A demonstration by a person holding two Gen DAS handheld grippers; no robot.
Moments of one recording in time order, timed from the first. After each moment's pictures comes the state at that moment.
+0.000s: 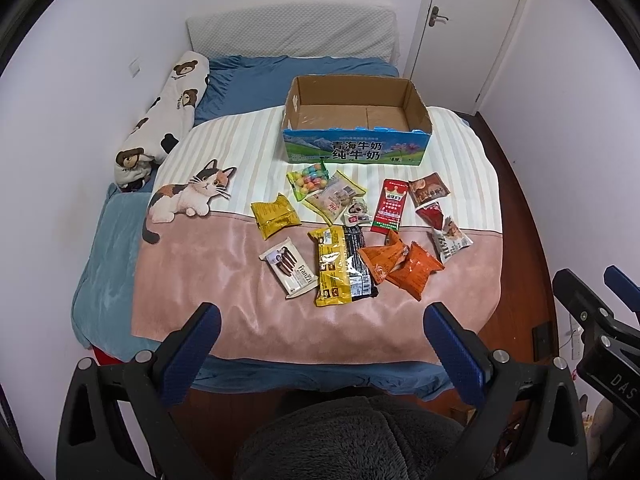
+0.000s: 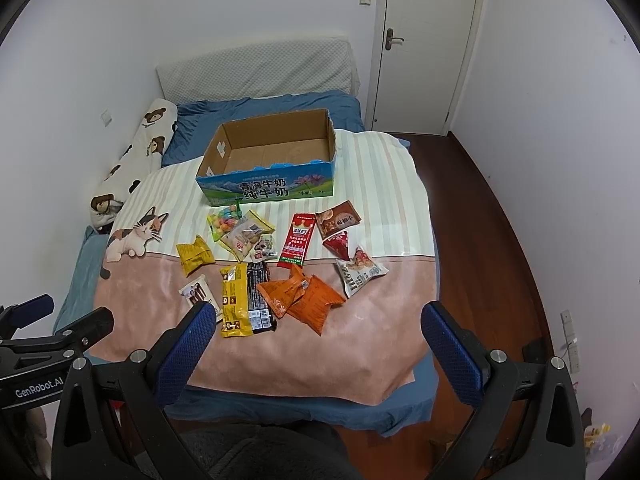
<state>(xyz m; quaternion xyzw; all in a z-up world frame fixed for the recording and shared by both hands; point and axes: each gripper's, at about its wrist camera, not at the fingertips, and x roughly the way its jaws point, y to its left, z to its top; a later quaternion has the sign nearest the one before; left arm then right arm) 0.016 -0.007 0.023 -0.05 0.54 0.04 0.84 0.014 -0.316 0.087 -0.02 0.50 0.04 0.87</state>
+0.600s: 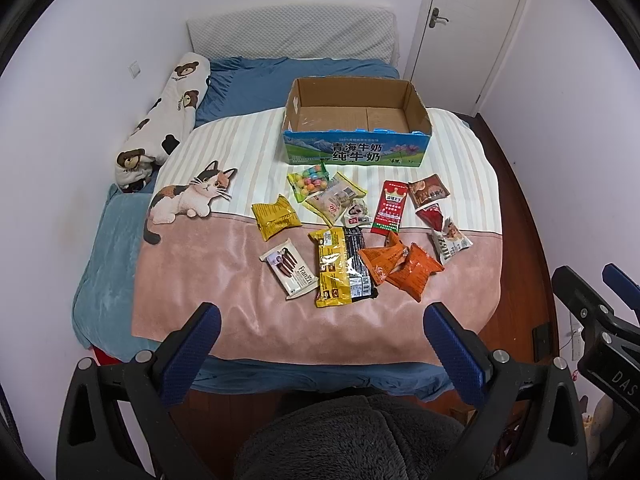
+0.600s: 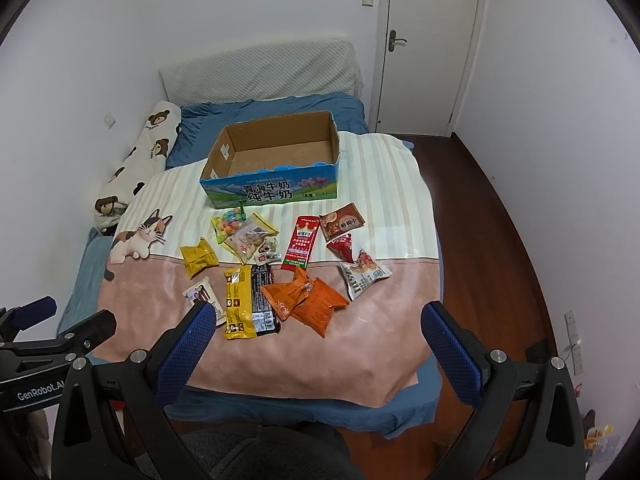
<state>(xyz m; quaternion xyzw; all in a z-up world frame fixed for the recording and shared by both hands) 0.013 -0.005 0.022 -0.05 0.53 0.04 0.84 0.014 -0.319 0.086 -0.01 0.49 0.05 0.87</state>
